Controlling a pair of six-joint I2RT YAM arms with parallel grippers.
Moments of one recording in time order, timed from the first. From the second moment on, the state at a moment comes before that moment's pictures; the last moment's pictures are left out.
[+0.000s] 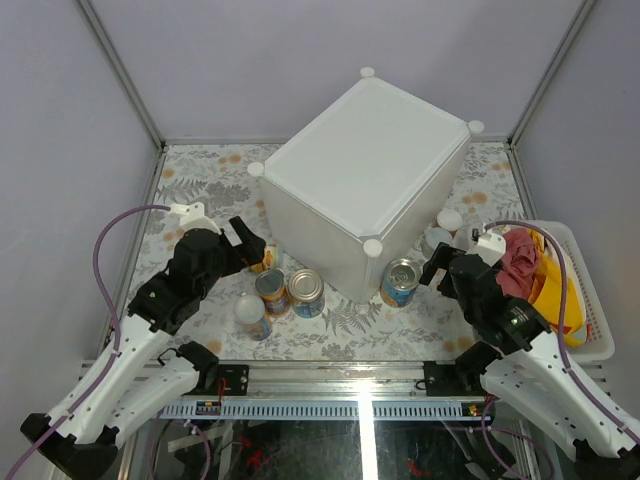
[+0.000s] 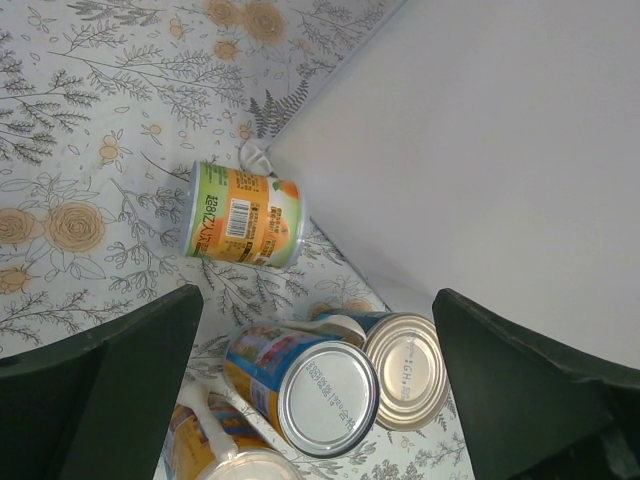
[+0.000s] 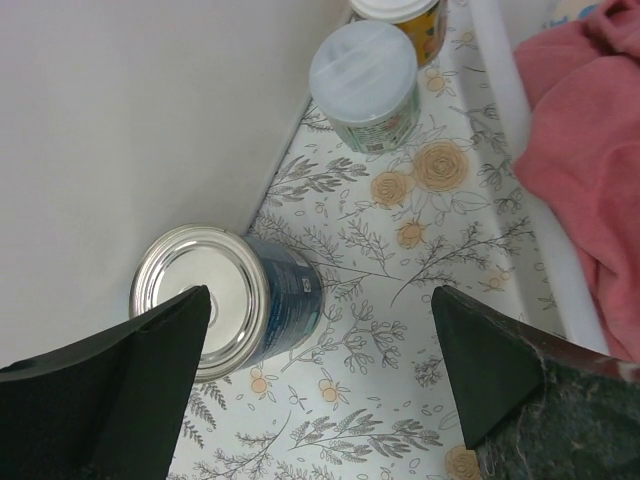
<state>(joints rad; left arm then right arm) -0.52 0.71 0.81 -0.60 -0.28 -0.69 0.62 0.57 0.64 -0.74 0.54 0.70</state>
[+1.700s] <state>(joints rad) -0.52 0.79 0.87 -0.62 -0.19 -0.66 0.84 0.81 0.40 -0.20 0.50 0.47</state>
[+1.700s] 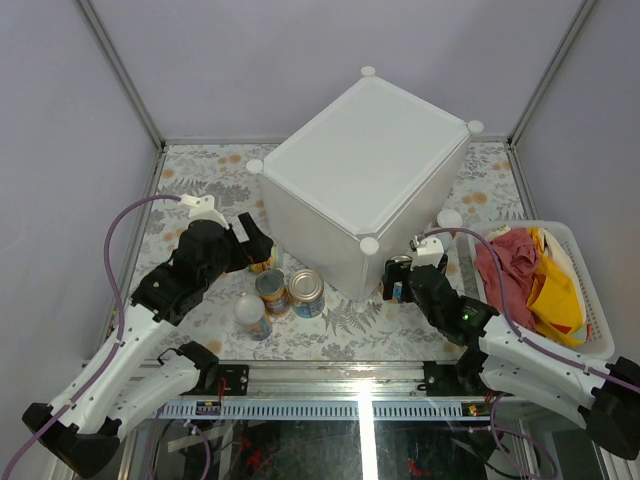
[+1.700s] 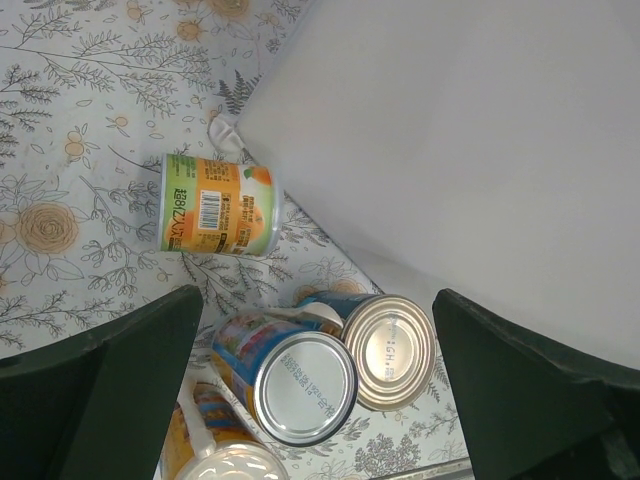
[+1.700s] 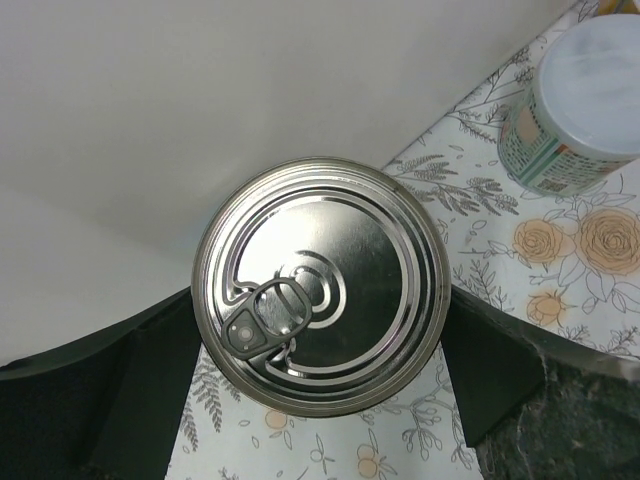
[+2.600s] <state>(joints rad) -0.52 0.70 0.87 -0.65 -0.20 -0.66 0.84 0.63 0.22 -0.01 0.50 0.36</state>
